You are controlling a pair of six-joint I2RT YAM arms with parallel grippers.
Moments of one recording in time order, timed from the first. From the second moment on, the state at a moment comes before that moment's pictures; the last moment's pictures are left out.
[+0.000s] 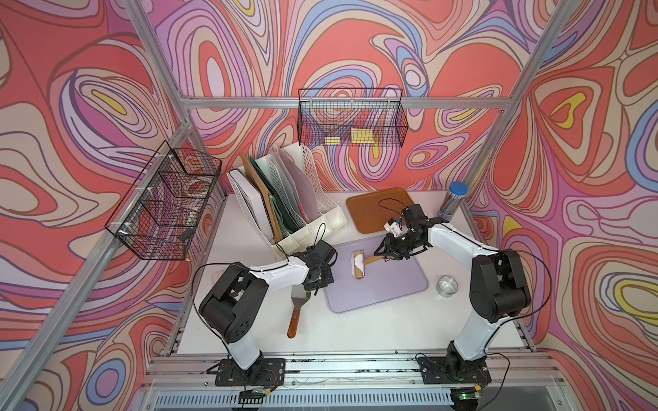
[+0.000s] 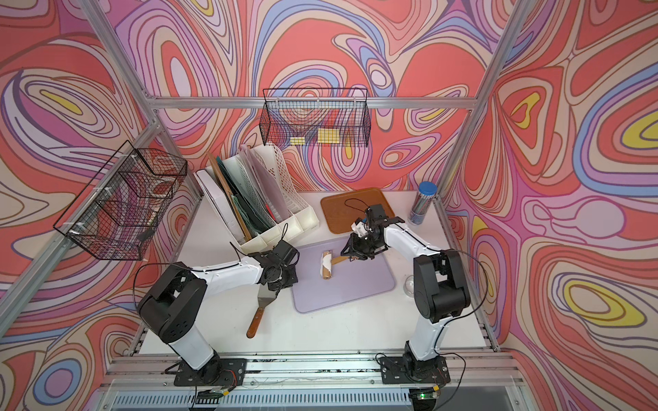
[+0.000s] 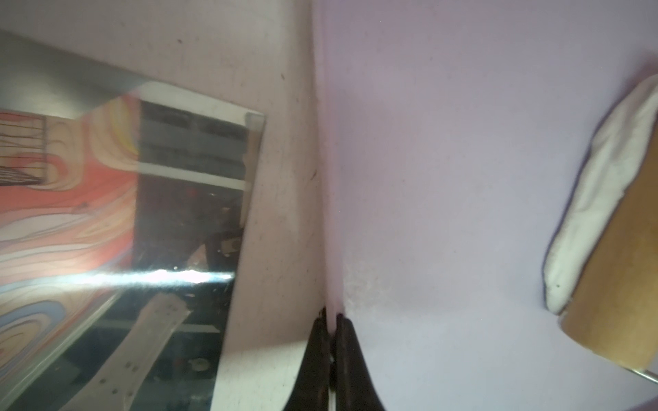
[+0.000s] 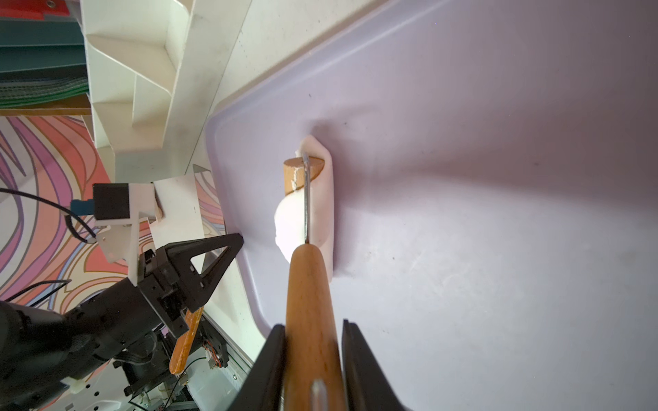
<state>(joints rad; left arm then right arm) -0.64 1.71 0.95 -0.47 -0.02 -0.87 0.25 1.81 1.30 -0.76 -0.61 0.36</state>
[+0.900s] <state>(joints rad) -0.64 1.71 0.95 -0.49 -0.05 -0.87 0.38 1.86 1.39 -0.73 -0.55 0.41</state>
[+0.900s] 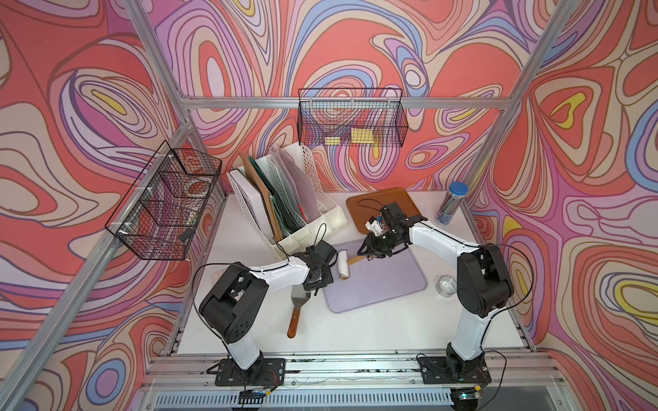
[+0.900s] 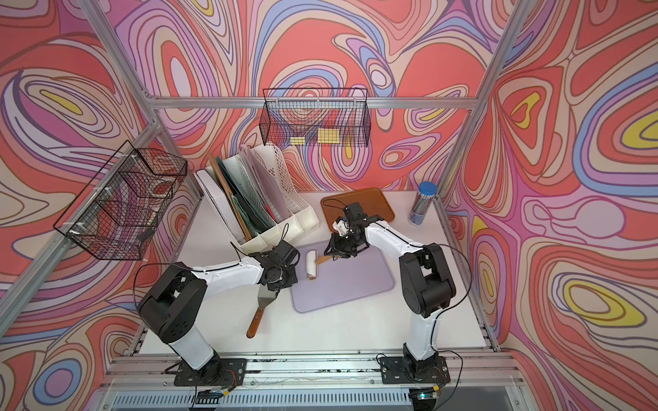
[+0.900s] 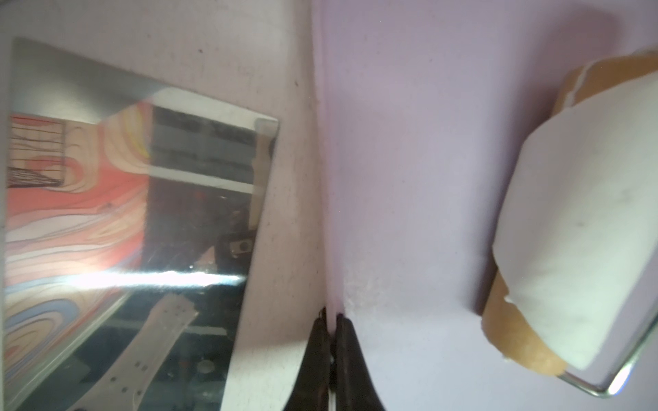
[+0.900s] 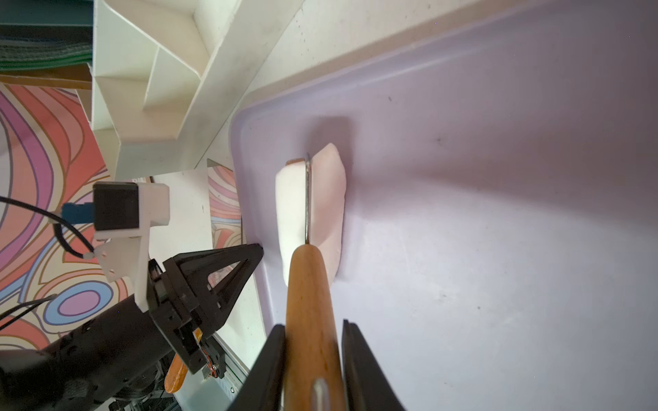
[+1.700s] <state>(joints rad) -0.64 1.68 0.91 -0.42 0.01 -0.83 0.13 1.70 1.23 -0.89 -0.53 0.30</state>
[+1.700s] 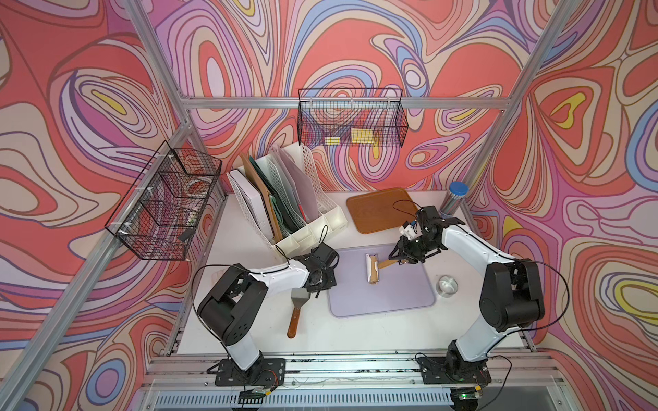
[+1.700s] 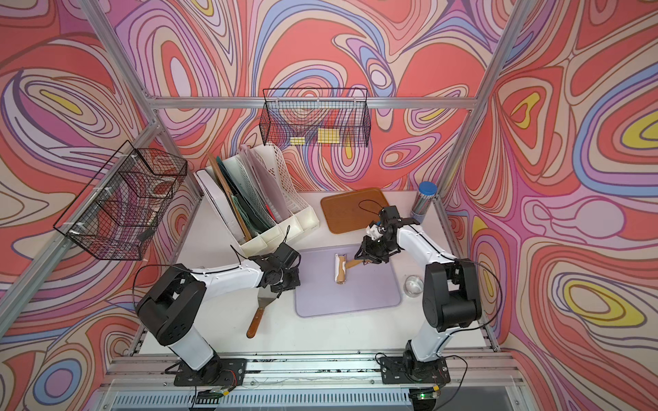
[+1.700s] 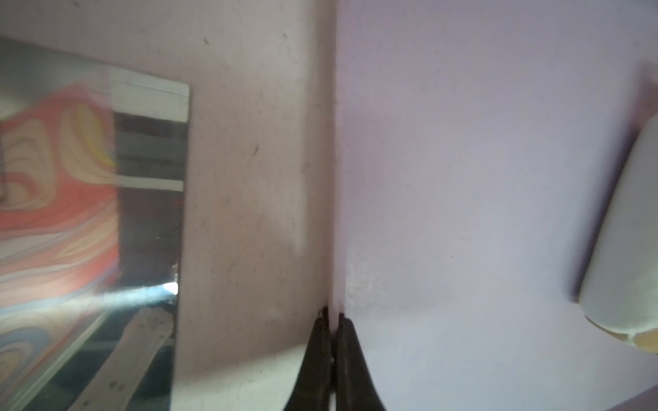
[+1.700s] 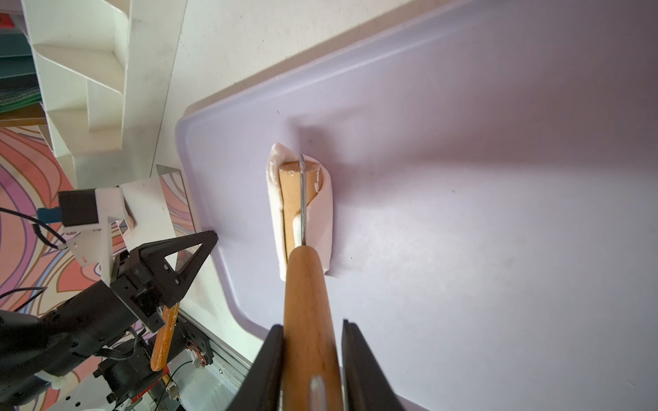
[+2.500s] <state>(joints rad) -0.58 1.62 0.84 -0.40 0.06 -0.81 0.12 1.69 1.28 -0.98 -0.42 0.31</state>
